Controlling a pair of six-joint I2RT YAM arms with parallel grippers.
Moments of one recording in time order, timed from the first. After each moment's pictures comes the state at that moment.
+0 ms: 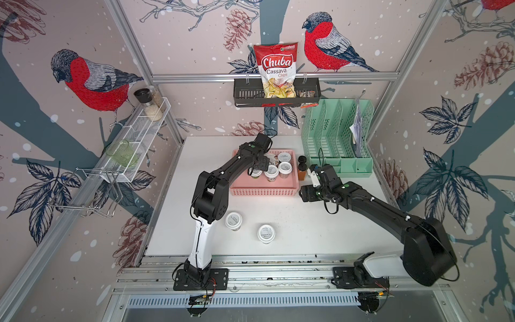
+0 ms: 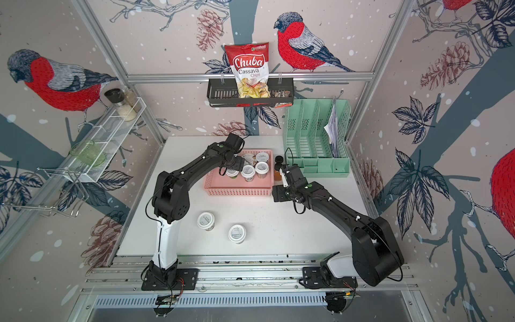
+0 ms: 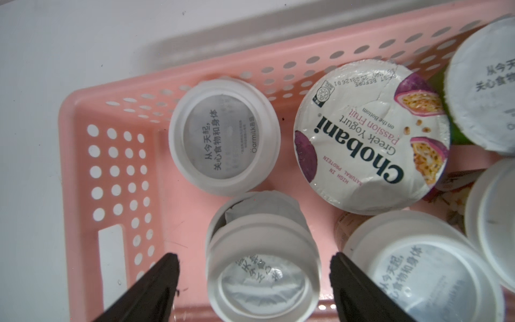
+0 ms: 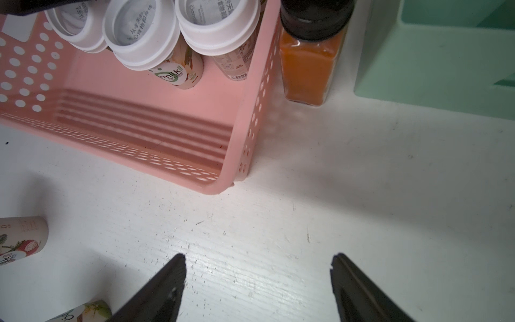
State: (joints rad) left arm -0.50 2.15 1.88 -0.84 -0.26 -0.24; right arm 0.55 1.38 0.90 -0.46 -0.05 0.26
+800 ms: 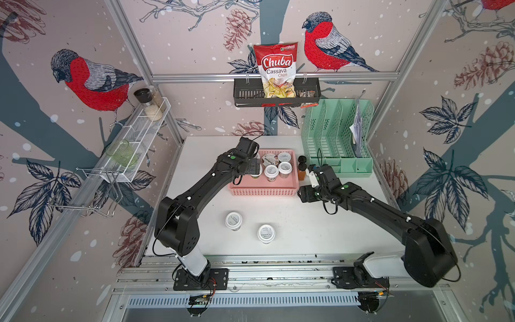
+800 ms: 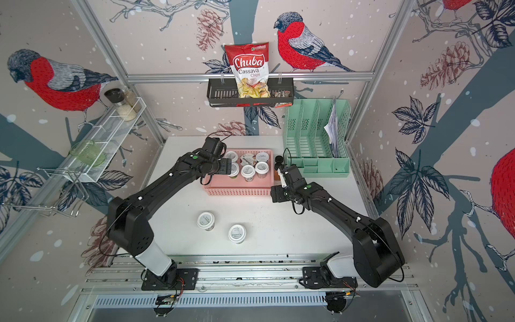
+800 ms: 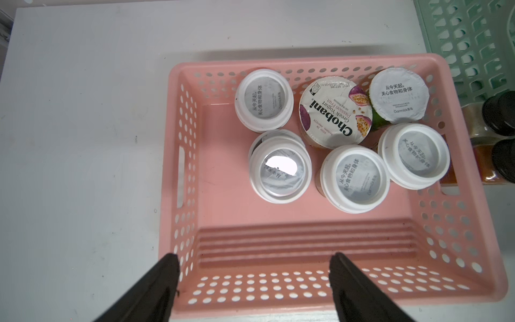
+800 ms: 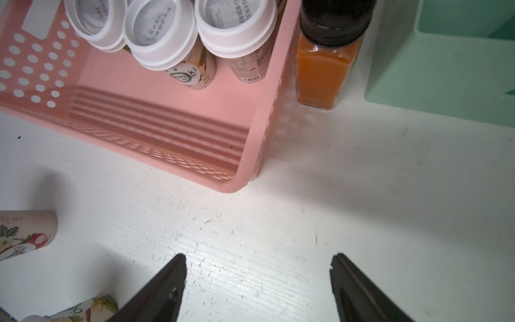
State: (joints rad) left arm -0.48 1.63 1.42 -0.72 -0.23 -0.35; right arm 0.59 1.37 0.90 -0.46 -0.05 0.26
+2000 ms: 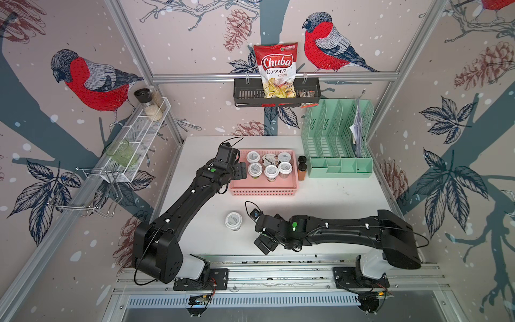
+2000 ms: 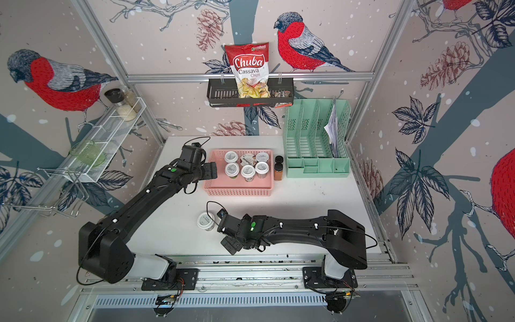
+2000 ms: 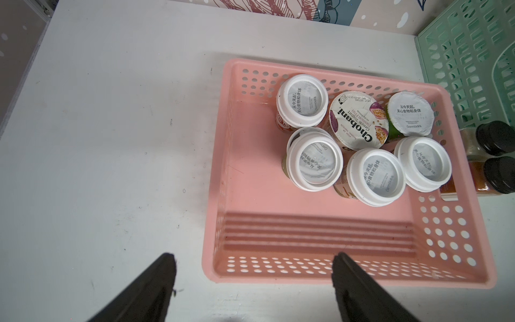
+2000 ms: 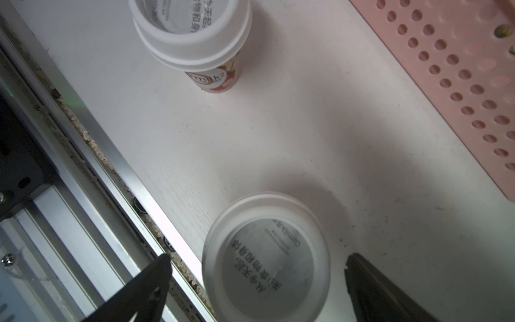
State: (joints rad) left arm -0.37 1.42 1.21 -0.62 -0.17 -0.36; right arm 1.37 1.65 1.09 -0.54 0.22 0.32
